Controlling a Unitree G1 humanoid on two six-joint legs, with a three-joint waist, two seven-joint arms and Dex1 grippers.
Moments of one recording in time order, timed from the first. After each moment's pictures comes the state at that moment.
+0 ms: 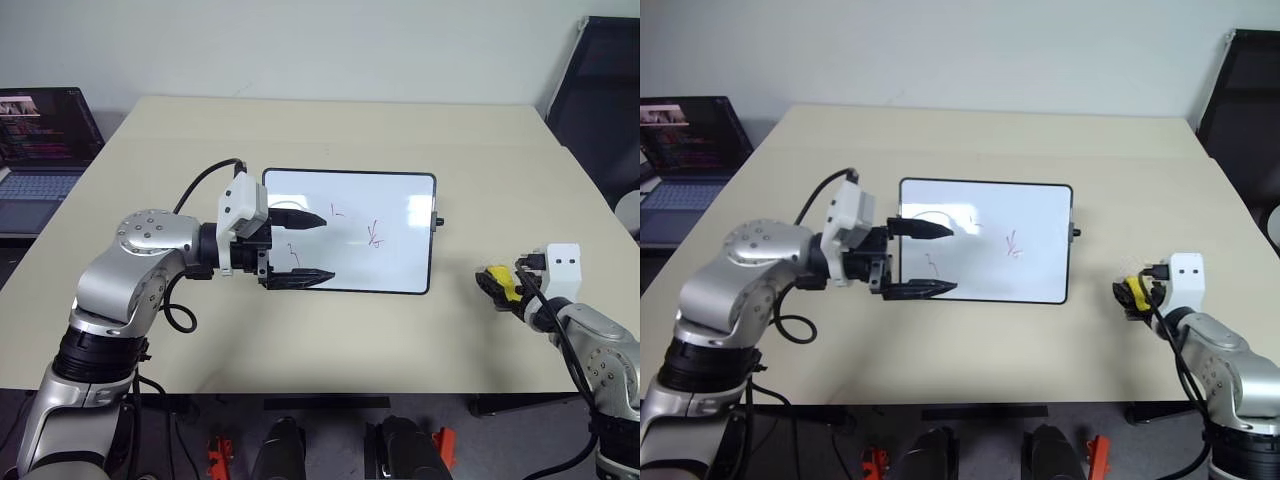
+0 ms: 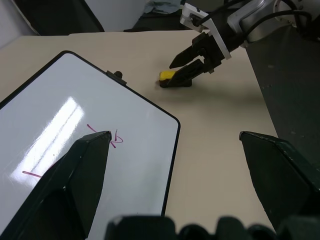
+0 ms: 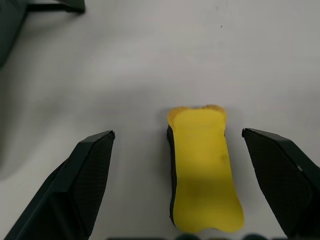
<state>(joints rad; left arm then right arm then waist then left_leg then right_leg) -0.58 0.76 -0.05 -0.21 -0.54 0.50 -1.17 -0.14 -0.51 -0.31 -0.32 0.50 0.96 0.18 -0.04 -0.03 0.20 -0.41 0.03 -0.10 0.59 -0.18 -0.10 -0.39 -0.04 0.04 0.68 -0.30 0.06</state>
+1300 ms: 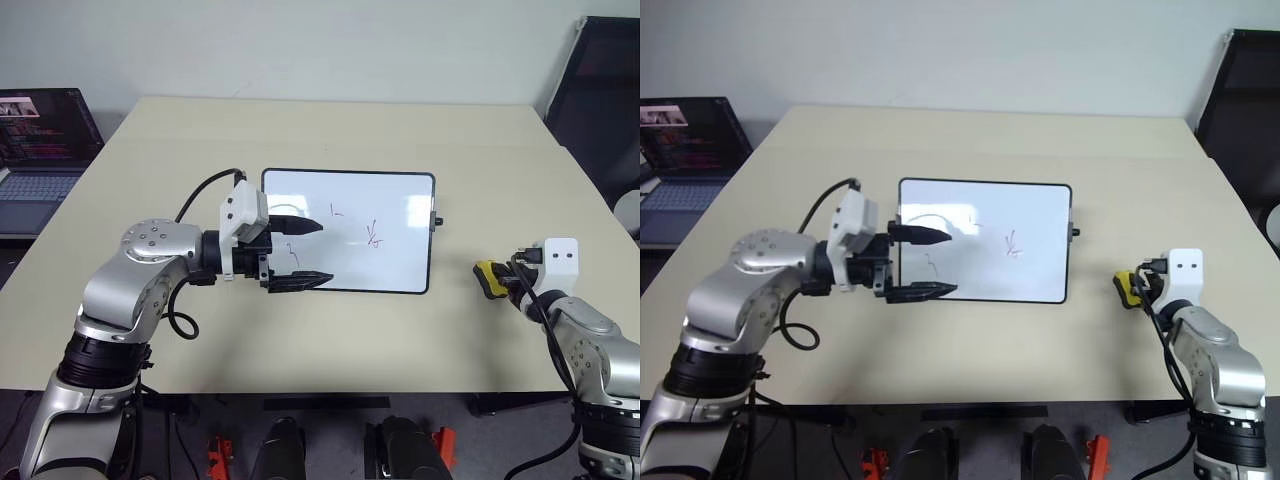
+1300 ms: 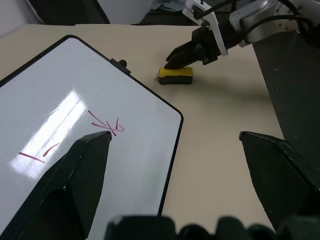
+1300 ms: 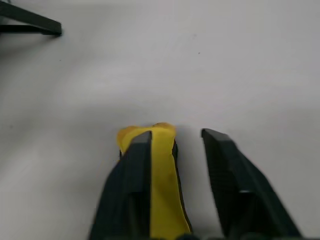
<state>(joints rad) -0.54 0.74 -0.05 -0.21 -0.53 0.50 -1.14 -0.19 -0.47 -0.30 -0.21 0.38 0.79 0.22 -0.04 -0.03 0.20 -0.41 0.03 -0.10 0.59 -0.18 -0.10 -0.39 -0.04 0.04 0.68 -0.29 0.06</state>
